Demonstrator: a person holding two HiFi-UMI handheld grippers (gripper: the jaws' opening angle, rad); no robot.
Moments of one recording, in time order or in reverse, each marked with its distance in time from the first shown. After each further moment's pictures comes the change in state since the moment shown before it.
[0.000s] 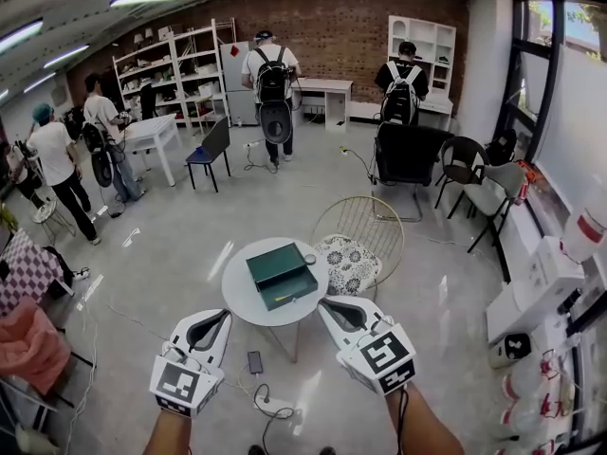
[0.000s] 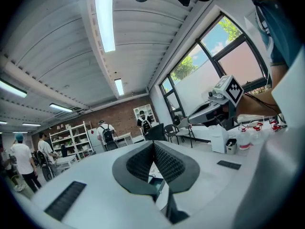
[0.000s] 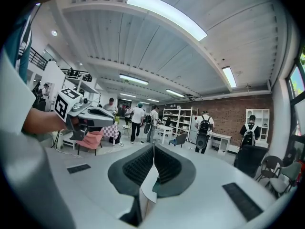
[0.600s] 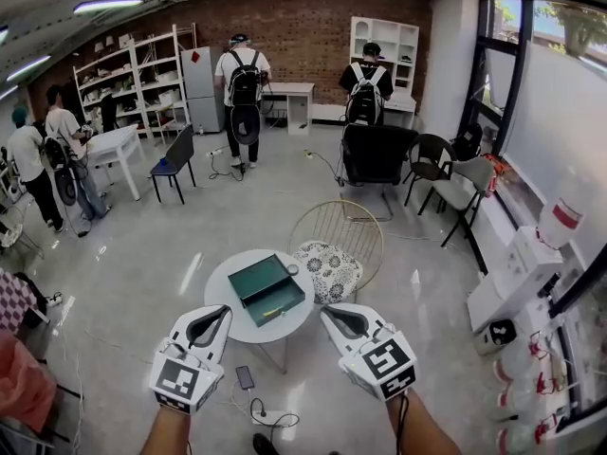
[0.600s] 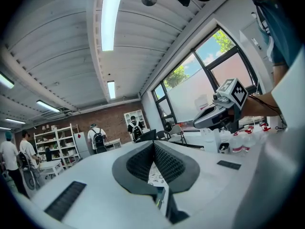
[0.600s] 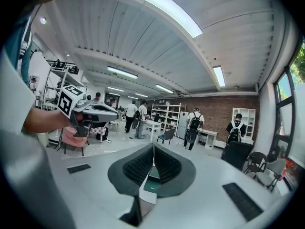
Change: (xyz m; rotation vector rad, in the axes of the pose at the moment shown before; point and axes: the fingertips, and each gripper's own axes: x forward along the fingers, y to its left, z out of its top) left arm 0.047 0.086 -0.008 -0.004 -0.079 -0.141; right arm 0.061 -0.006 0.013 0.028 0.062 -0.157
